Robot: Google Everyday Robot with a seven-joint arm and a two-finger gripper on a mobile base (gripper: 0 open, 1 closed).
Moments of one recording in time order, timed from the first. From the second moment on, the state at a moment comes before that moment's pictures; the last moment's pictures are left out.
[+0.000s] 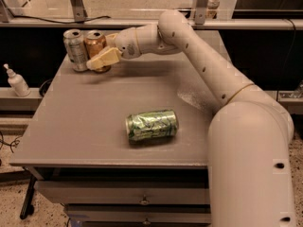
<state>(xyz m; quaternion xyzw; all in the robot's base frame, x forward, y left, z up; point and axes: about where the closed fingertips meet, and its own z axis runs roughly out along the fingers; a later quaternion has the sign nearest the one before) 0.716 0.169 0.878 -0.55 0.56 0.44 0.44</state>
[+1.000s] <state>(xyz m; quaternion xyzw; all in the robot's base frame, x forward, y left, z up) 0.738 0.042 0.896 -0.48 0.61 0.38 0.50</state>
